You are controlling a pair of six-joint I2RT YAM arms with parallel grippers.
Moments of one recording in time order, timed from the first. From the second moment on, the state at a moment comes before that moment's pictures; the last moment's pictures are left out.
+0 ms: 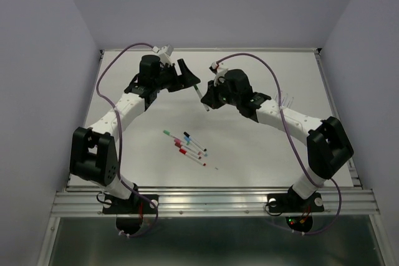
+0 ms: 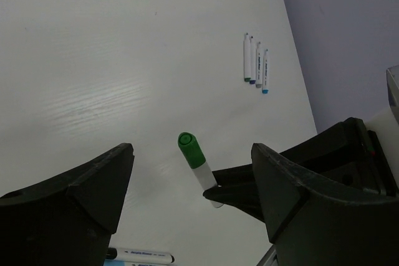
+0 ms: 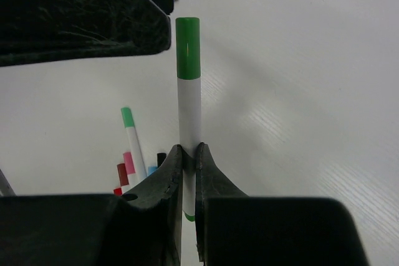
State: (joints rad) left arm -0.31 1.53 1.15 -0.04 0.45 -0.60; right arm 0.66 1.64 1.20 0.00 -0.22 0.24
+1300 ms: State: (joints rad) left arm -0.20 1.56 1.19 -0.09 0.51 -0.67; right arm 0.67 1.59 1.01 0.24 -0.30 0.29
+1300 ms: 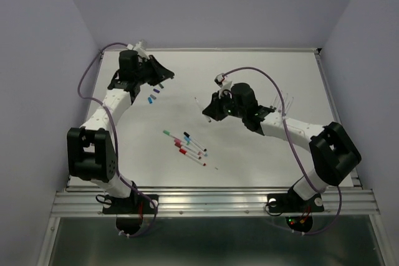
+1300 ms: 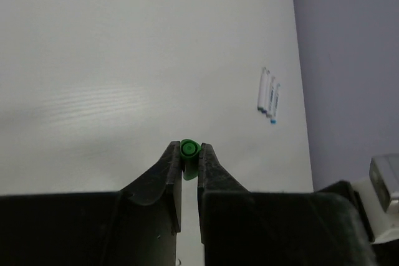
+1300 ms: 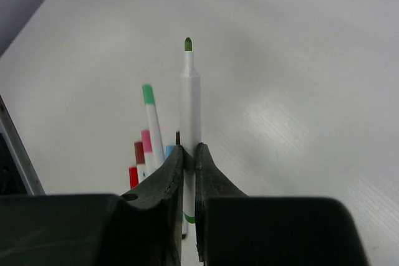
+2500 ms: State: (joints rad) left arm -0.10 1.95 1.42 -0.37 0.04 -0.59; right arm 0.58 1.50 0.93 0.04 0.01 0.26
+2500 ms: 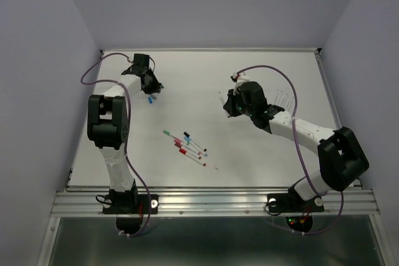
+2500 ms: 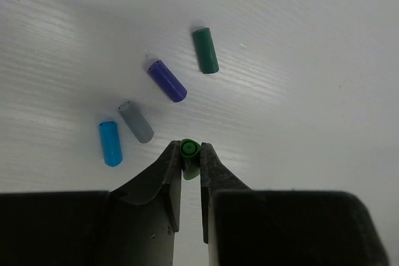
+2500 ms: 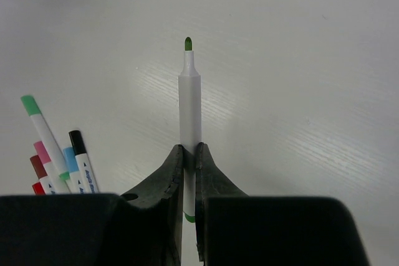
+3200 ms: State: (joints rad) left arm -0.14 2.03 1.50 -0.45 -0.06 -0.58; right arm 0.55 1.50 0.94 0.02 0.05 0.26
